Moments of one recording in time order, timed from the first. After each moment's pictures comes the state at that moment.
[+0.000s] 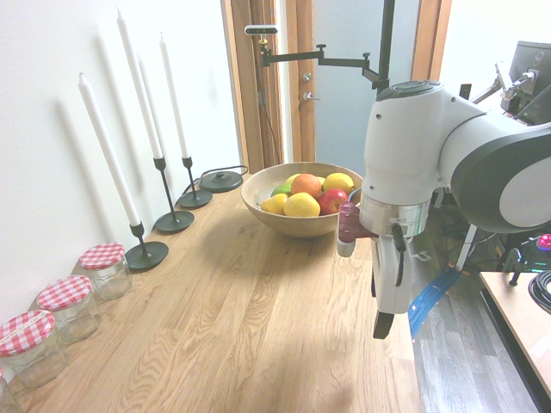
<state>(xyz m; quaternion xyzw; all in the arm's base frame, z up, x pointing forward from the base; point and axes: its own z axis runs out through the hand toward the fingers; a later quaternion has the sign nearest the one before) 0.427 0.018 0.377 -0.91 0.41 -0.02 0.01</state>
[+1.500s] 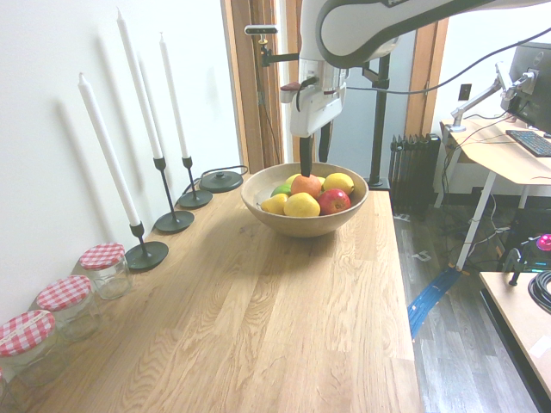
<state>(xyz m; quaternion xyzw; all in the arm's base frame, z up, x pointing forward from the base) 0.530 -0.274 0.523 -0.84 0.55 -0.06 0.01</state>
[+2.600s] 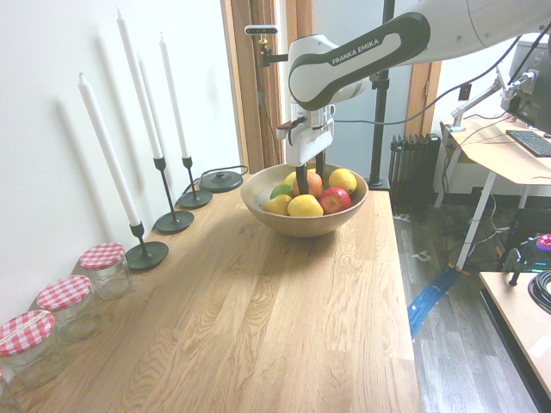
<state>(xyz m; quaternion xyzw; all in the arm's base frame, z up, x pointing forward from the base) 0.554 -0.353 0.429 -0.83 0.55 0.01 0.01</state>
